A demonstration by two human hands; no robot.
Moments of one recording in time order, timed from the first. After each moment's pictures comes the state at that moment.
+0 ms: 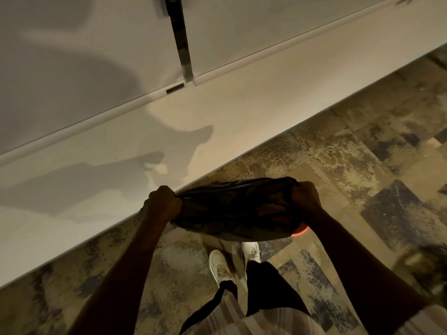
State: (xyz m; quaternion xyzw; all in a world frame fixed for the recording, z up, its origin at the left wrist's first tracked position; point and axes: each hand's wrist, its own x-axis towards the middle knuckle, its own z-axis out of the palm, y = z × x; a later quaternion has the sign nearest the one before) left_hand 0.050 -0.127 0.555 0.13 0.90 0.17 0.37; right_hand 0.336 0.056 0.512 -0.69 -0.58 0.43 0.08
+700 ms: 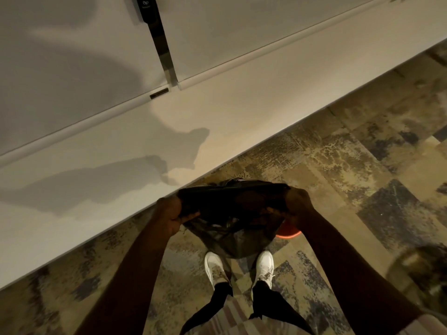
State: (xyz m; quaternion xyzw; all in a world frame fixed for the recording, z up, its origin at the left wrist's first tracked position) left_hand 0.091 -0.087 0.539 -0.18 0.68 0.49 0.51; right_hand 0.343 0.065 0.525 -0.68 -0.28 0.66 0.16
